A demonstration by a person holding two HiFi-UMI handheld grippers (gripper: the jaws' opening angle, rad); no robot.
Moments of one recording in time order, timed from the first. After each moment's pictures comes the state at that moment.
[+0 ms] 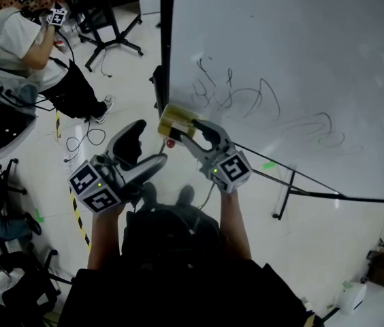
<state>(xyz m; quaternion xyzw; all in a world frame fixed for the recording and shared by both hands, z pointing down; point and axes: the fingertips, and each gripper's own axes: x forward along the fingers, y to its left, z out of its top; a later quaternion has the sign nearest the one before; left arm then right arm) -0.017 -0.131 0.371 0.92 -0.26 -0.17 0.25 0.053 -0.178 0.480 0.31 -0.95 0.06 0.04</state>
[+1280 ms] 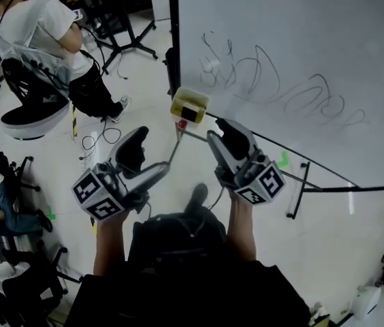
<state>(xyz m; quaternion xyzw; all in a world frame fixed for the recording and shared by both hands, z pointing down) -0.026 -0.022 0.348 0.92 -0.27 -0.16 0.22 0.090 -0.055 0.354 0.27 -0.94 0.06 -0.20</state>
